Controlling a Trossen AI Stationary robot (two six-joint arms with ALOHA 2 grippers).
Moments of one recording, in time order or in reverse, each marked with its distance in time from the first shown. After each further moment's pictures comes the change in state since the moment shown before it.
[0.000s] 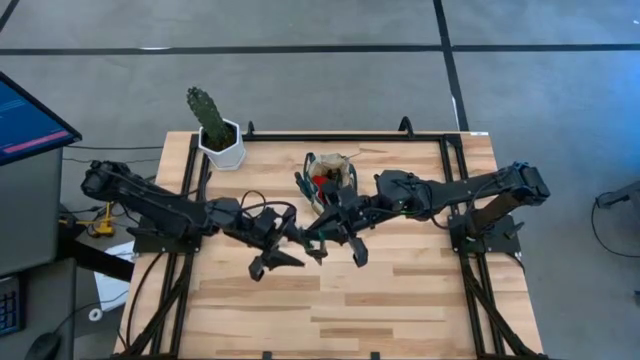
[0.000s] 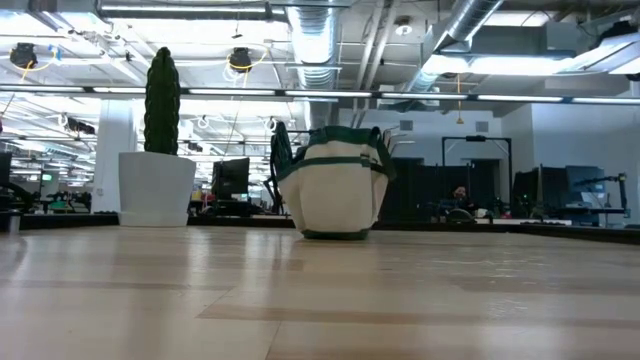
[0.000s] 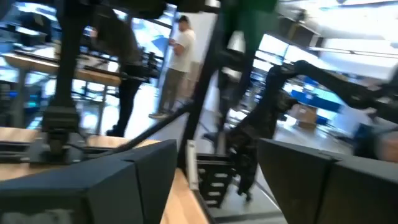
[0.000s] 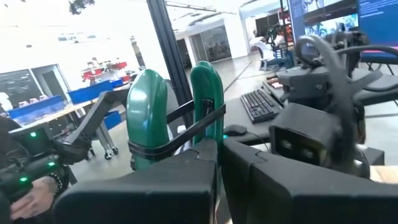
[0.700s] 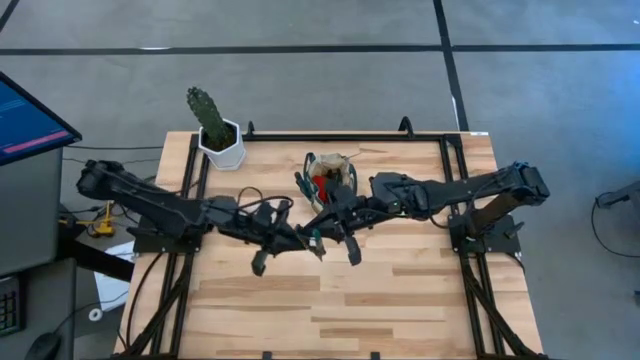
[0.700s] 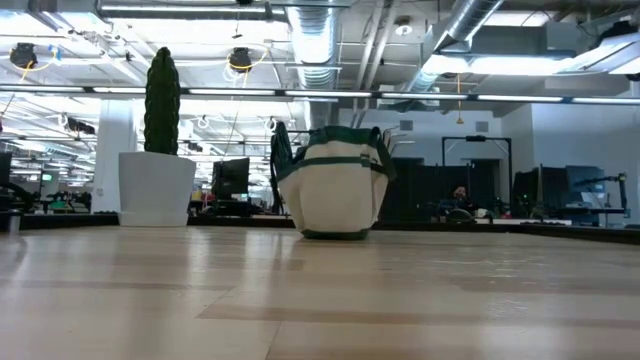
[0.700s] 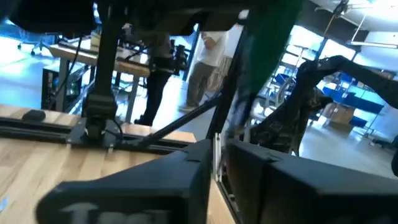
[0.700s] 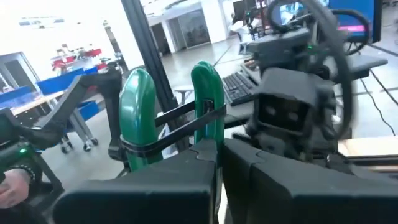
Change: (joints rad) left arm -0.003 -0.064 0.000 -0.127 -0.125 0.002; right arm -0.007 -0.001 0.000 -0.094 0.076 -0.010
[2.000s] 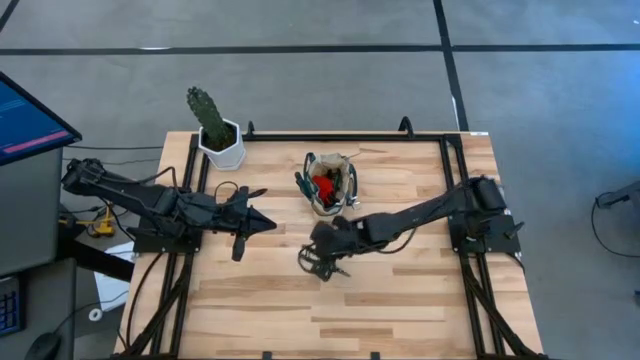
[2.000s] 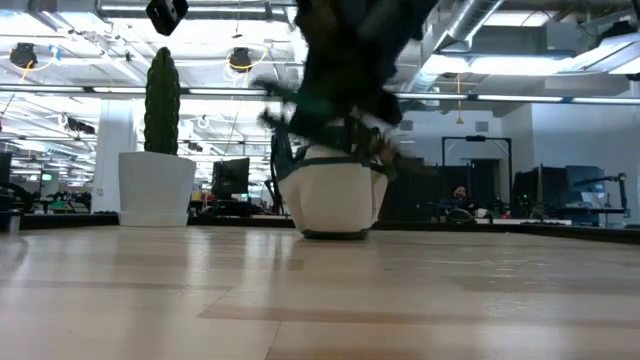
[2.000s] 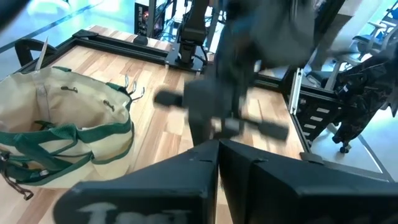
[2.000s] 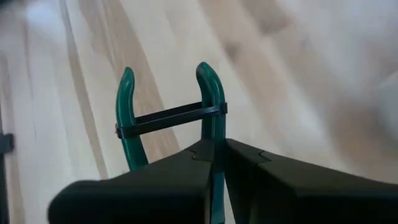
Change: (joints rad) left arm -0.054 -0.341 0.000 -0.731 -0.313 -0.050; right arm 0.054 0.348 0.000 -0.553 0.314 0.372
